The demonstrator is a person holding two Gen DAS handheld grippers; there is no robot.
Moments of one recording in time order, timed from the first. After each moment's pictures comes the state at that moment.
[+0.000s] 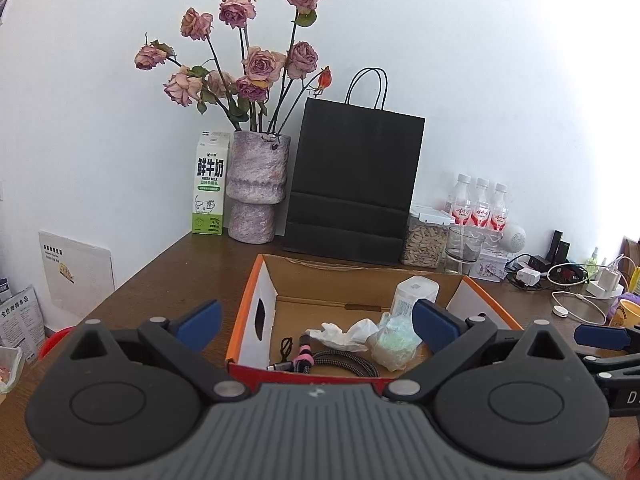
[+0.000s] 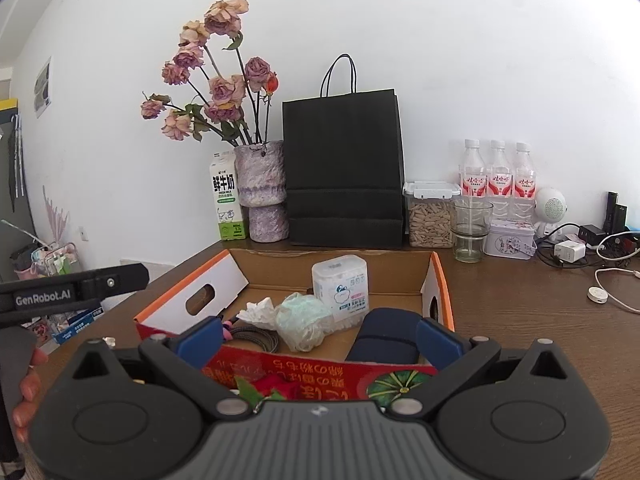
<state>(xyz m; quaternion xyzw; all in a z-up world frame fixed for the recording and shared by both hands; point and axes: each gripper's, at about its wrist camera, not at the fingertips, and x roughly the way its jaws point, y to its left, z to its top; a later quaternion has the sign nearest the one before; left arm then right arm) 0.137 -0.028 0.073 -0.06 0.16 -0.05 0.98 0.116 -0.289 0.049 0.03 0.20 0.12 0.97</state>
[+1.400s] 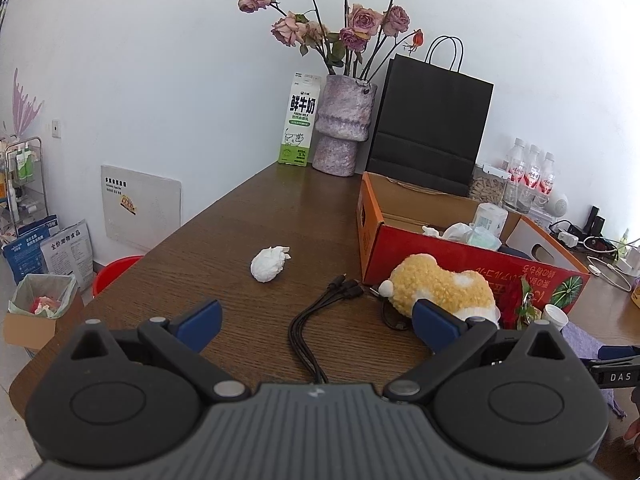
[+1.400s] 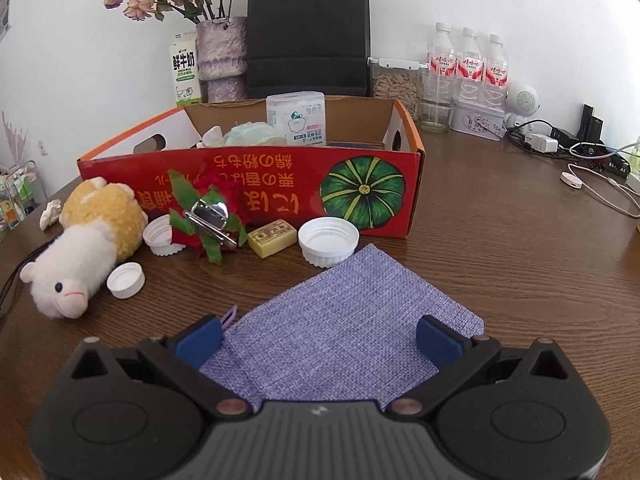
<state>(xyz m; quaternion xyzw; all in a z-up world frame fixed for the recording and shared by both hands) 0.049 0.068 0.015 -0.09 0.23 0.01 0.97 0.099 -0.298 -0.045 0.00 0.34 0.06 0.94</state>
